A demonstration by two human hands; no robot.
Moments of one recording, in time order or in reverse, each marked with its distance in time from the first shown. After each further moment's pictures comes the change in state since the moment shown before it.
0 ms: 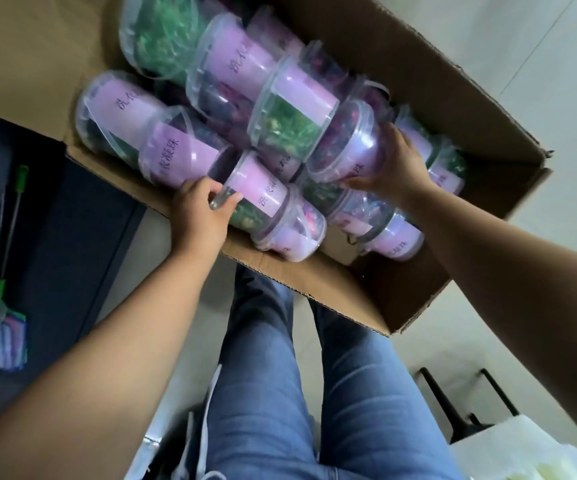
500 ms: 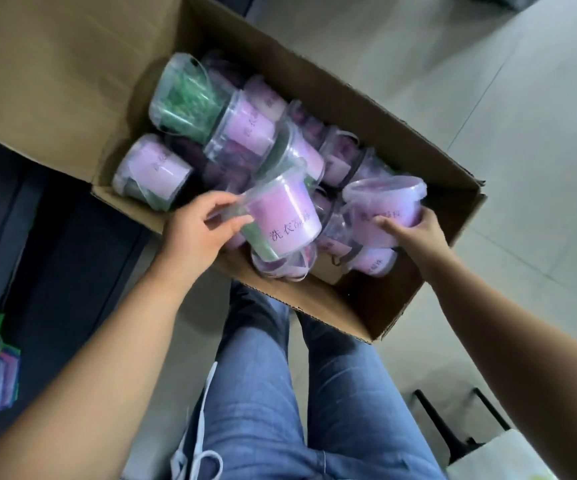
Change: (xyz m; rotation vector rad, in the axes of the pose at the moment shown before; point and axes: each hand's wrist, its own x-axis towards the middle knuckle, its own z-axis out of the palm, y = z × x) left_hand -0.026 0.043 -0.062 -0.360 -0.211 0.184; right_hand -0.082 0.040 -0.033 0.655 0.078 0.416
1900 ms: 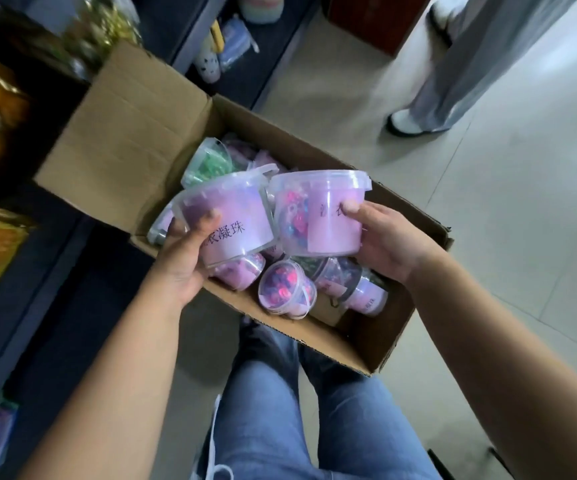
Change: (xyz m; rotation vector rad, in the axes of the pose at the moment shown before) left_hand -0.010 0.050 -0.051 -0.836 -0.054 -0.157; right_hand -0.089 -0.133 0.011 0.493 -0.666 -0.135
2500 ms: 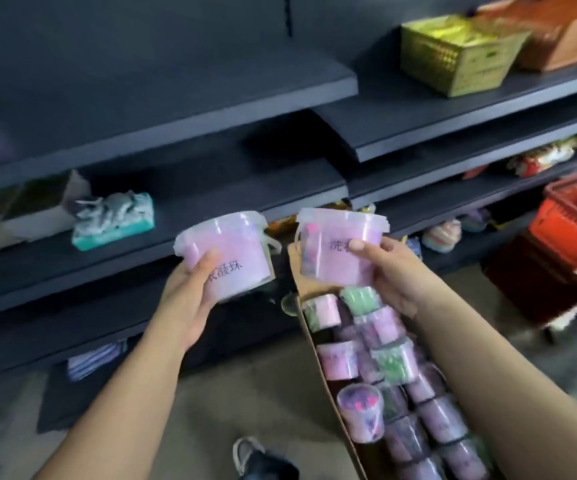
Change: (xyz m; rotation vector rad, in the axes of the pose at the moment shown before) left_hand -0.307 0.060 -0.064 -0.360 0.559 0.627; right_hand -0.118 -0.057 0.226 -0.454 -0.494 -0.280
